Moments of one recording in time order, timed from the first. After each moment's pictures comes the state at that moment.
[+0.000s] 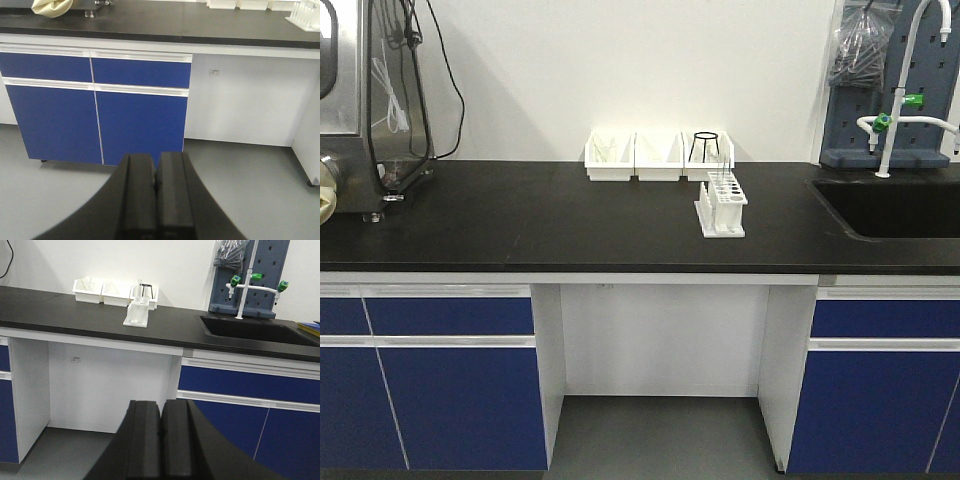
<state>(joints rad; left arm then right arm) 0.08 -0.02 0.03 0.05 0.29 -0.16 -0.01 -0.01 0.03 -0.02 0.10 -0.11</state>
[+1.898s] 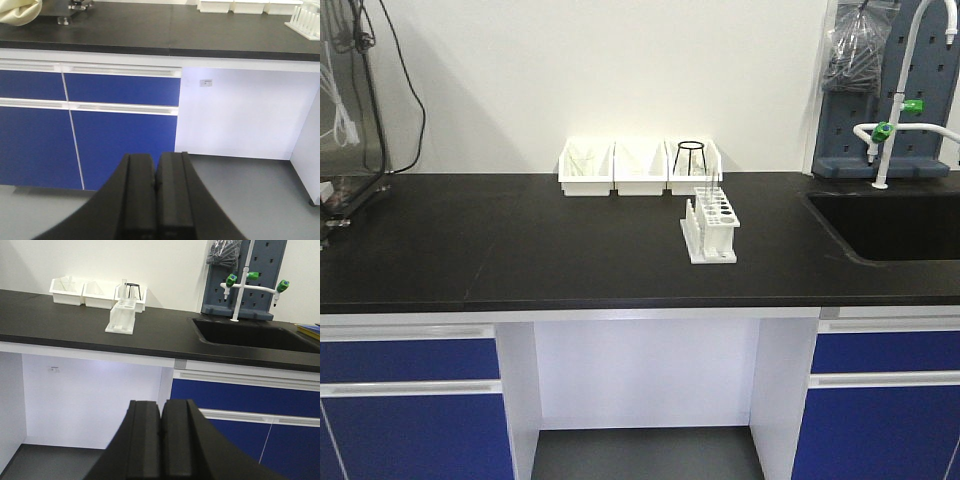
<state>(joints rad) 0.08 -0.02 0.03 0.05 0.29 -0.16 -0.01 -0.01 0.03 -0.02 0.10 -0.11</state>
